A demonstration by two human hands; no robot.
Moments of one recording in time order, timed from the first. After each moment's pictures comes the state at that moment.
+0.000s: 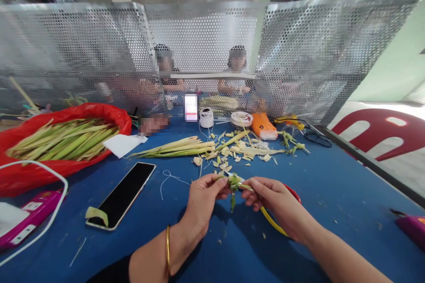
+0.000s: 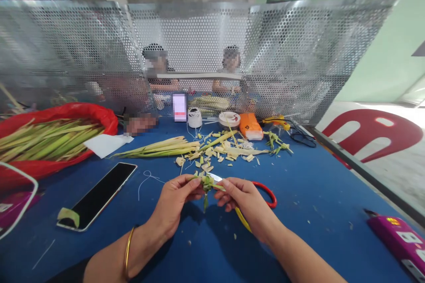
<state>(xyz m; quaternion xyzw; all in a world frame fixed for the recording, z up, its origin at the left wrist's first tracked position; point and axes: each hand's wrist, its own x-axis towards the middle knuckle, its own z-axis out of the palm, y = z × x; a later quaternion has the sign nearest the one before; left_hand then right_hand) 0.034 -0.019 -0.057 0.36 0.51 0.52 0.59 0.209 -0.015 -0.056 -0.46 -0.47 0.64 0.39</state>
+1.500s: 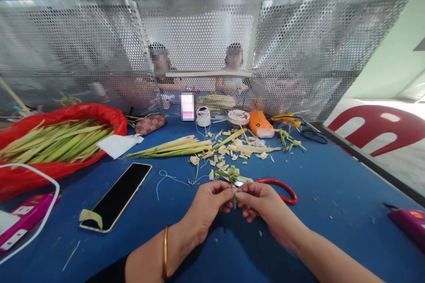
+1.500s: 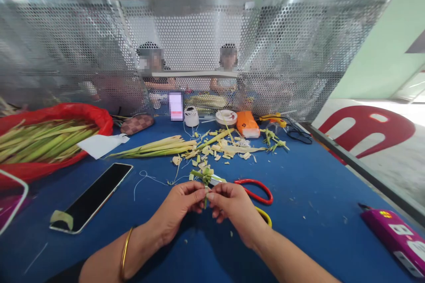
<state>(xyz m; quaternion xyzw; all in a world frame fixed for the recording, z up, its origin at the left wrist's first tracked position) 0.039 -0.022 -0.063 0.41 0.47 0.42 0.66 0.194 -0.021 -0.066 -0.49 -0.44 0.66 0.36</state>
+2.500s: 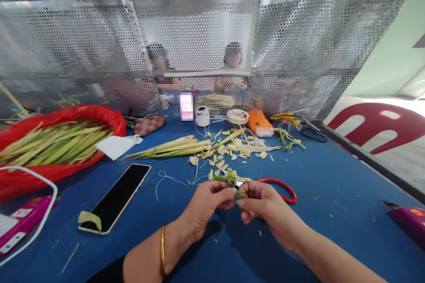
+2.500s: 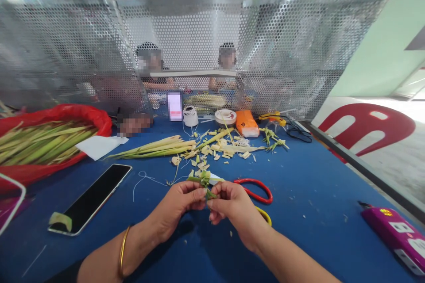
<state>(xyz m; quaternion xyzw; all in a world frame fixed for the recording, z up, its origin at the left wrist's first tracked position) 0.035 -0.020 -0.061 0.41 0.47 0.40 0.68 0.196 -0.027 -0.054 -0.46 -0.41 0.69 0.38</state>
